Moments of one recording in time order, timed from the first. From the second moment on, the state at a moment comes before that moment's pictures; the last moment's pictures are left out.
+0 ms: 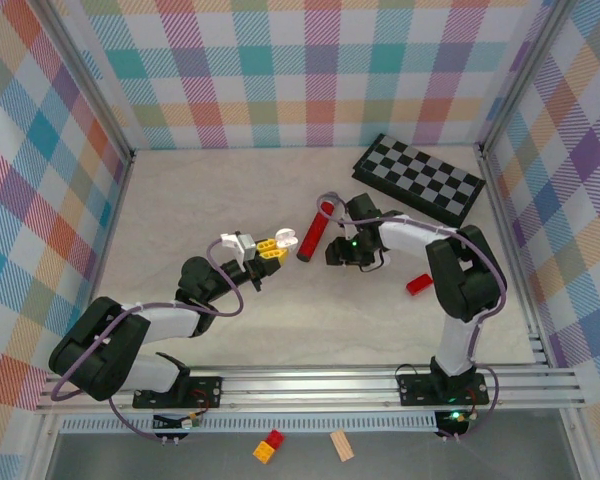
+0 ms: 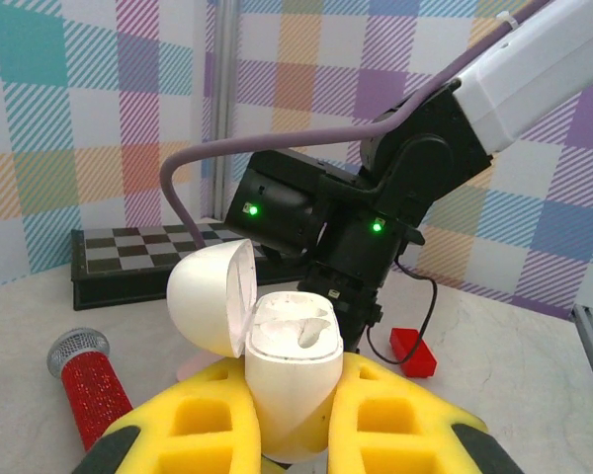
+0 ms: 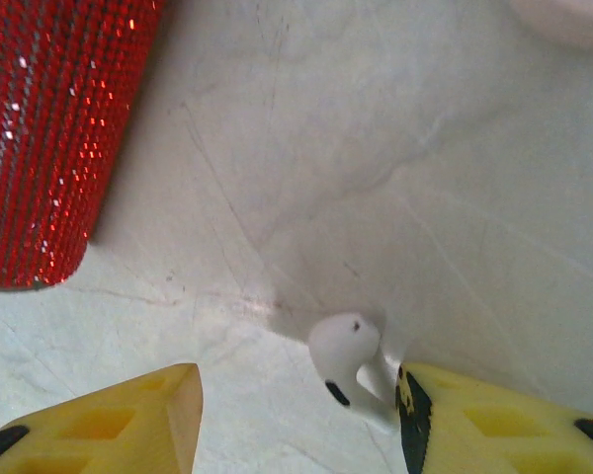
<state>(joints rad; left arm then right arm) -0.47 1.35 0.29 1.23 0.58 -0.18 0.48 1.85 1.14 -0.53 -0.32 0.36</state>
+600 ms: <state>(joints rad) -0.34 1.42 0.28 1.23 0.65 -0.14 0.53 1.96 1.46 -0.83 -0.14 0.30</state>
